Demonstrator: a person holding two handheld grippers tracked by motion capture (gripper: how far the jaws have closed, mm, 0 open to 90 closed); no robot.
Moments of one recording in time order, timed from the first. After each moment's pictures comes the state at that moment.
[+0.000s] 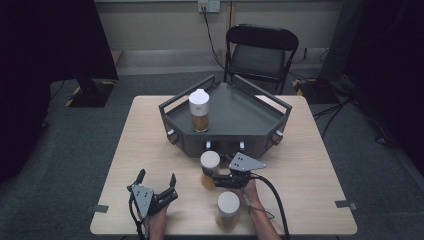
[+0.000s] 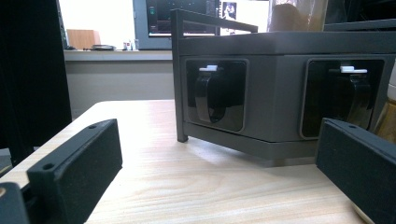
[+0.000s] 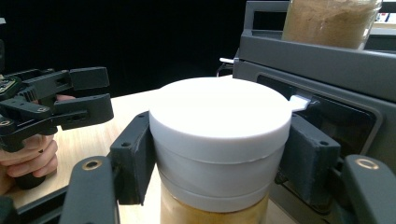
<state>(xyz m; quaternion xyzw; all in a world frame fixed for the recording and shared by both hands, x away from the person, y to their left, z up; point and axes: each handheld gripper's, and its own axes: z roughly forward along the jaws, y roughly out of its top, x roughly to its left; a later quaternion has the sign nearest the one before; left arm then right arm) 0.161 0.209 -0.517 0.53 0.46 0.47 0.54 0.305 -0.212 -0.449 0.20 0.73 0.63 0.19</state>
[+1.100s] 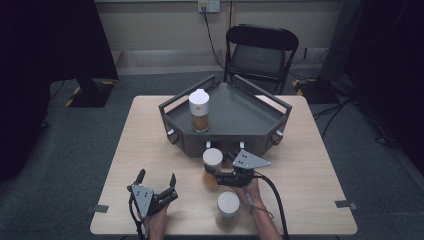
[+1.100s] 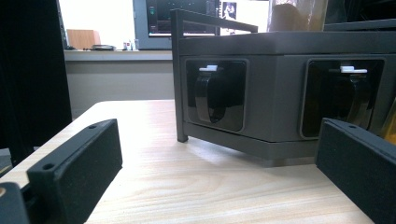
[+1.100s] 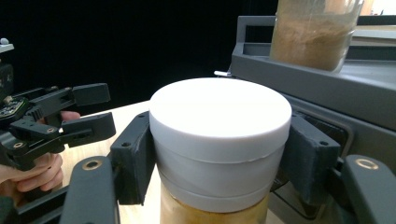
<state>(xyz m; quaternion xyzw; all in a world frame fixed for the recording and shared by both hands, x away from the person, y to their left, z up) 0.161 0.209 -0.517 0.53 0.46 0.47 0.54 0.301 -0.218 -0.436 0.21 0.72 0.63 0.19</state>
